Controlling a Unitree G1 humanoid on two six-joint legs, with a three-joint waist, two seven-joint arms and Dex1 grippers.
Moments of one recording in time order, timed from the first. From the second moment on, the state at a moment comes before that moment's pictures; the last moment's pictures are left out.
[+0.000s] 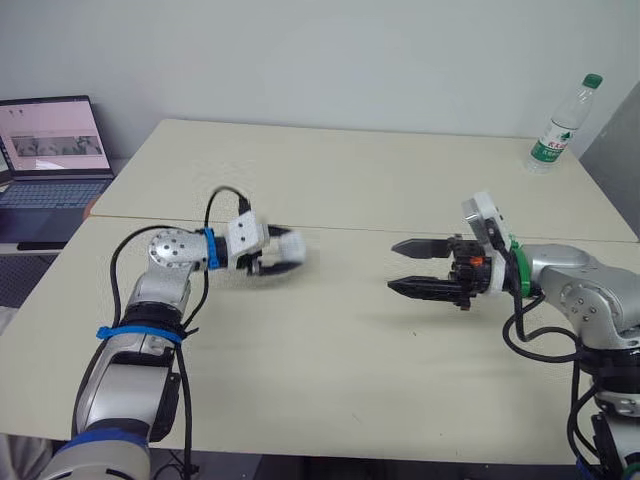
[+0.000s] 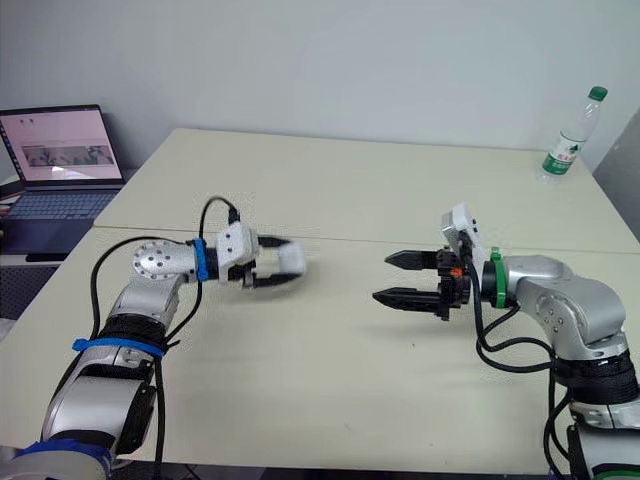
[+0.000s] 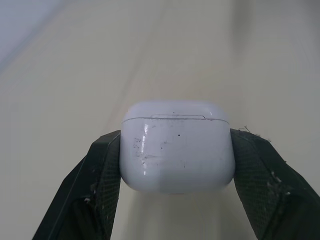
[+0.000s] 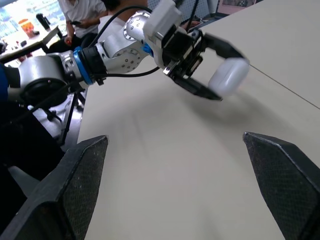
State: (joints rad) left arm -0.76 0.56 -0.03 0.67 -0.04 -0.50 -1.13; right arm -0.55 -0.65 -0.01 -0.25 0.79 0.92 0.99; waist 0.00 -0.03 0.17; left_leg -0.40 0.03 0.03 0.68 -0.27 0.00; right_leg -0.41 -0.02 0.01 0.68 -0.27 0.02
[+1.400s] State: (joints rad) left arm -0.65 0.59 -0.15 0.40 0.26 -1.08 -0.54; right arm -0.73 -0.25 0.06 -0.13 0.72 0.99 0.65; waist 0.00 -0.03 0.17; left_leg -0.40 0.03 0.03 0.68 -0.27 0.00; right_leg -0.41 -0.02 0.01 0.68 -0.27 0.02
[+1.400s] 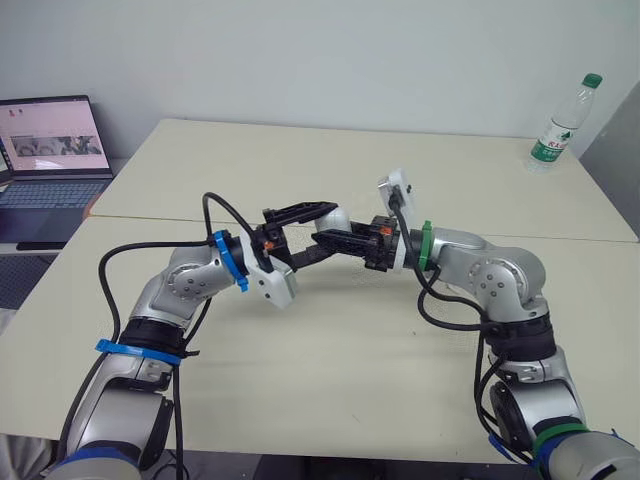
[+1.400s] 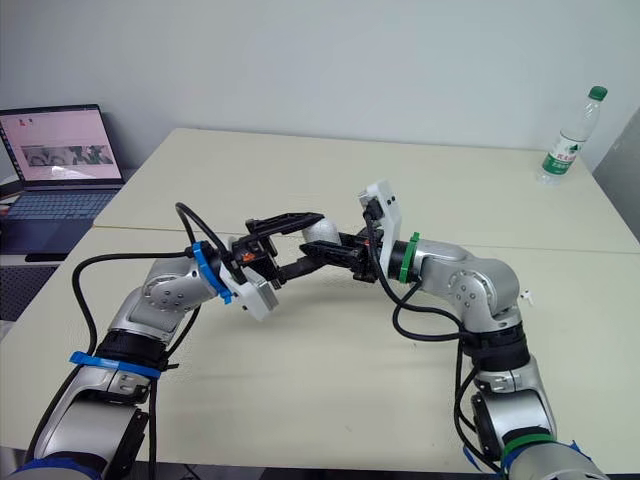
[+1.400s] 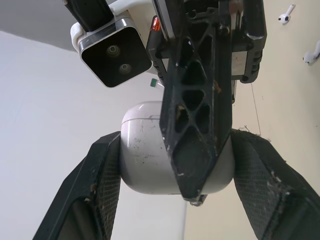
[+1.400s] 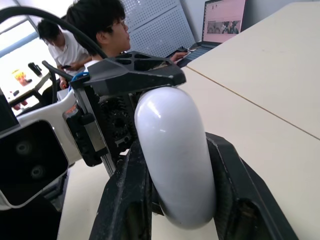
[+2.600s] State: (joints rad) left arm -0.67 0.60 -0.16 0.40 0.26 -1.08 -0.51; right arm -0.73 -0.27 0.04 -0.11 0.73 0.99 0.71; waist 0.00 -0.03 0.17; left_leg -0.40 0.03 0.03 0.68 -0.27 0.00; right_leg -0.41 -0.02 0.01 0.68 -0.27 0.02
